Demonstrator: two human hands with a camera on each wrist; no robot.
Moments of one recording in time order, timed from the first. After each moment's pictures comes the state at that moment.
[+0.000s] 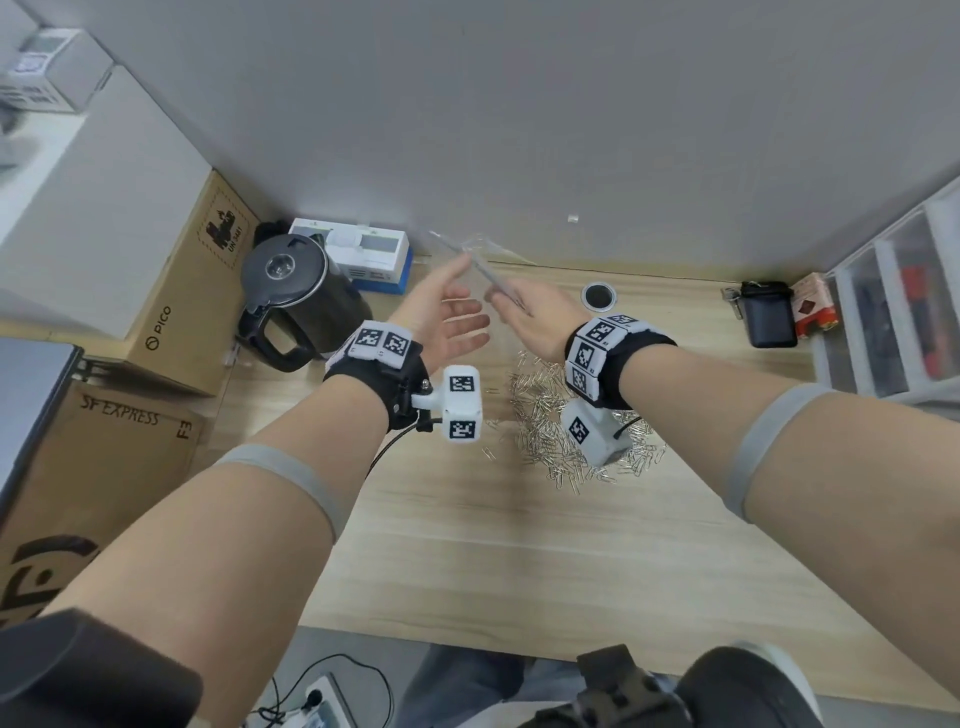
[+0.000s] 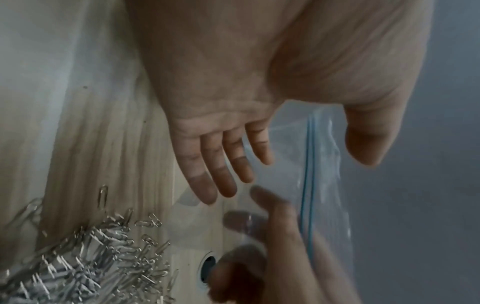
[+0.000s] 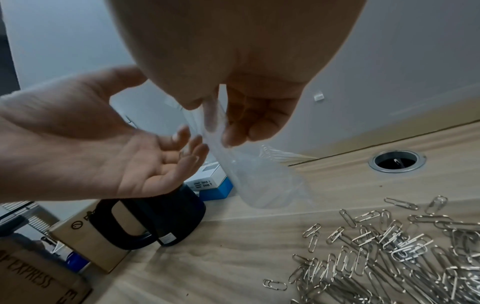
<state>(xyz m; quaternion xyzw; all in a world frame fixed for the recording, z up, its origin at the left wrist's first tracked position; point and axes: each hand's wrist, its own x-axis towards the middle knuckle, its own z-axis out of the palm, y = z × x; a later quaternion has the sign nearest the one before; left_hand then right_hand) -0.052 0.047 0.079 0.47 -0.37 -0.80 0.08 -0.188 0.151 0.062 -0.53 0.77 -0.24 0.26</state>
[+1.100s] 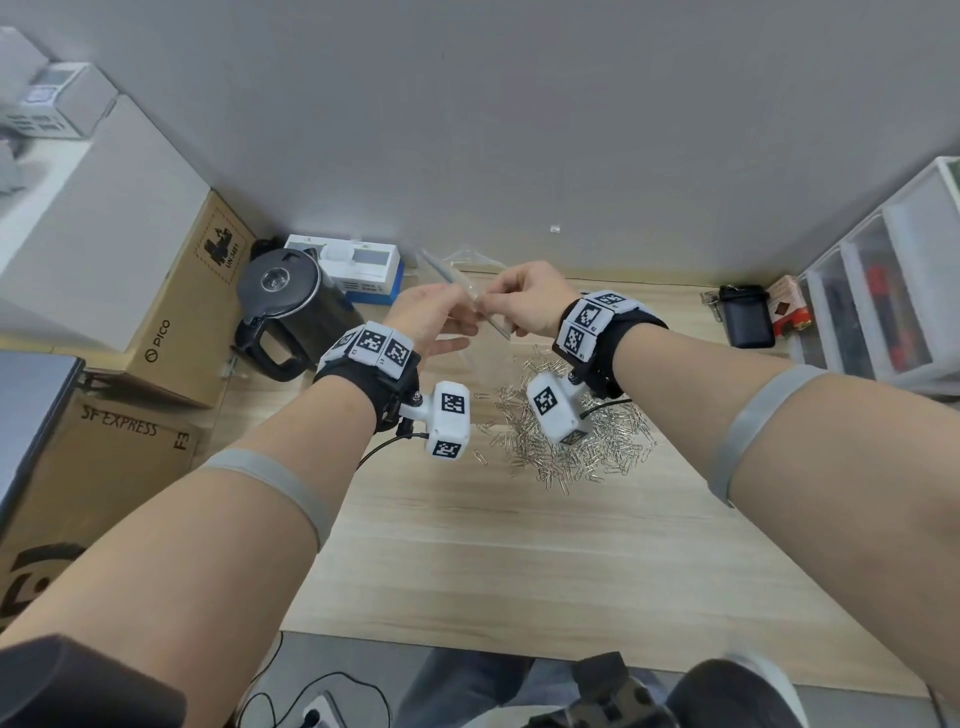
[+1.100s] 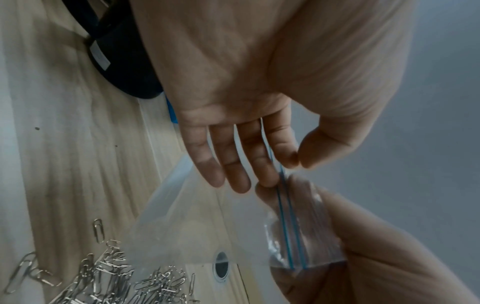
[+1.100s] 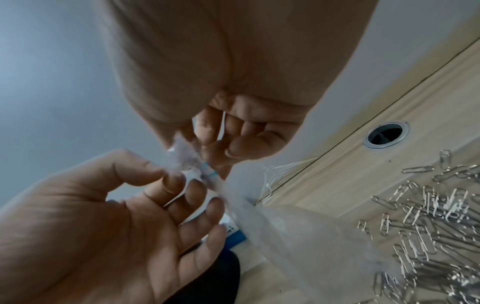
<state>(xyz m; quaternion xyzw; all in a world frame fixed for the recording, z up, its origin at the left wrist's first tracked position) -0.055 0.061 0.095 0.46 -0.56 -0.68 0.09 -0.187 0.153 0.099 -0.34 0.75 -0.40 0.41</state>
